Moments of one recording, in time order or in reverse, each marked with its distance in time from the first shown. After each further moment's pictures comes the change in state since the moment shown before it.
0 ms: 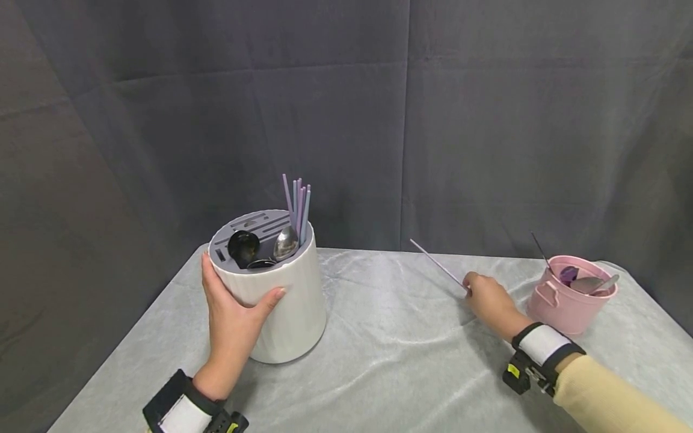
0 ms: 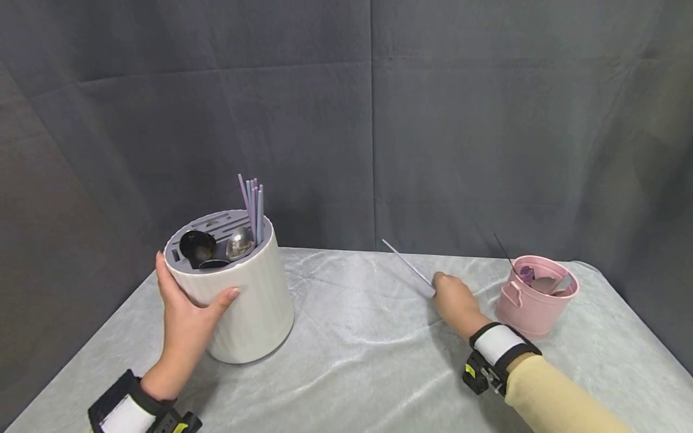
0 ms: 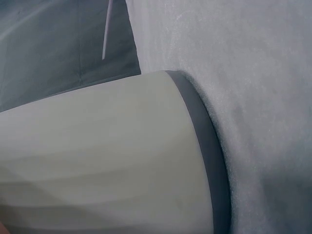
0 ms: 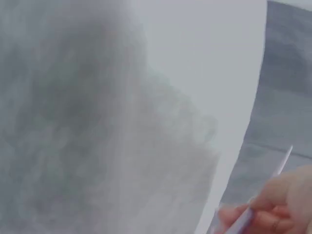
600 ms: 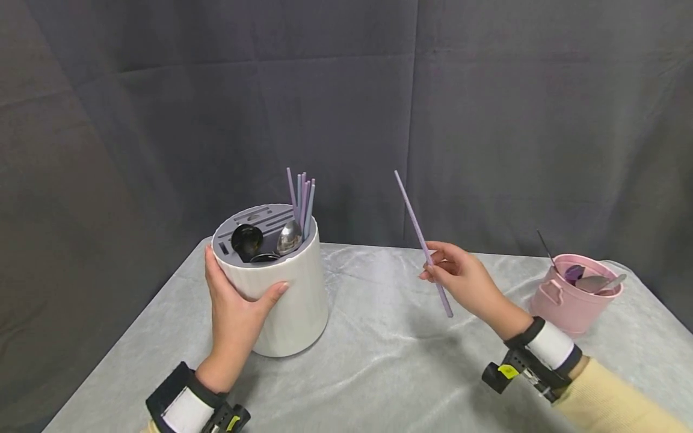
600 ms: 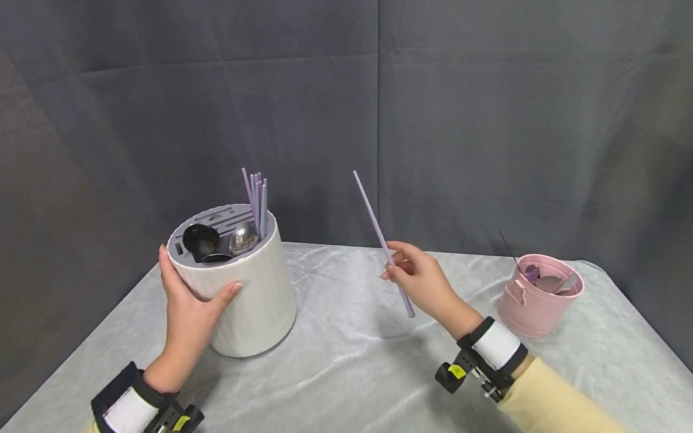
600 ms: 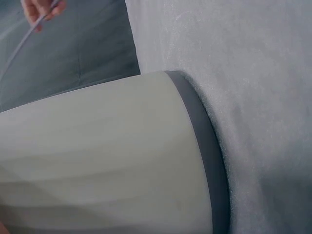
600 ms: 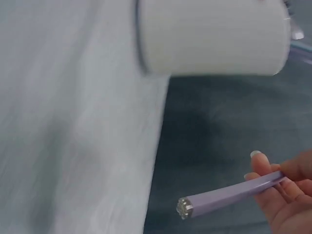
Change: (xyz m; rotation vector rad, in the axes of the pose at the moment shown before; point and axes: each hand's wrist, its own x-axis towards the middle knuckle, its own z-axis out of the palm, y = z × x) left_hand 0.002 -0.001 0.000 0.000 0.013 0.039; right_hand -0.001 -0.085 -0.041 0.752 0.026 -0.135
